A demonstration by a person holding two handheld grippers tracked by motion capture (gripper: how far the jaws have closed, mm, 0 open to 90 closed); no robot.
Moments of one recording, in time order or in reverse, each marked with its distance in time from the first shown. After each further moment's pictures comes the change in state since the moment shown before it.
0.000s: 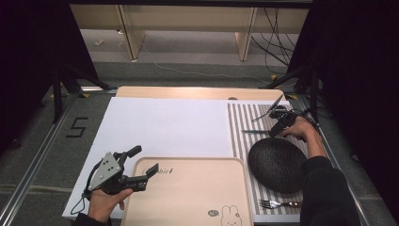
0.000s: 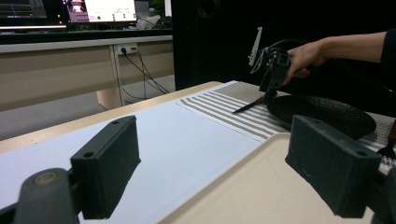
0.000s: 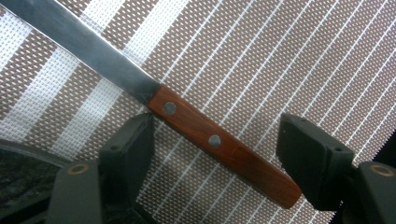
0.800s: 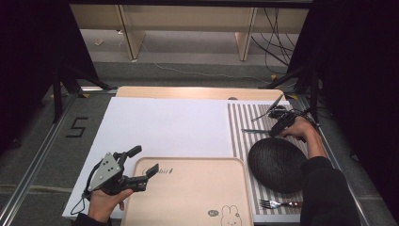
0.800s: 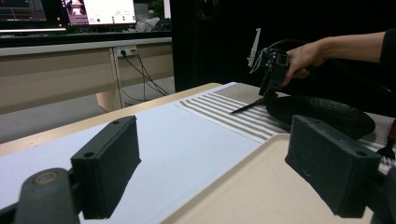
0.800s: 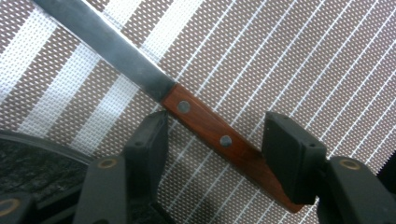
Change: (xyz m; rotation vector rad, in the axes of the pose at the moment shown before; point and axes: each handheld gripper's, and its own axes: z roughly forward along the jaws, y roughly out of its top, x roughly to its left) left arm -0.001 0.000 0.000 -0.010 -0.002 0.005; right arm 0.002 0.000 -0.001 -0.005 0.037 0.005
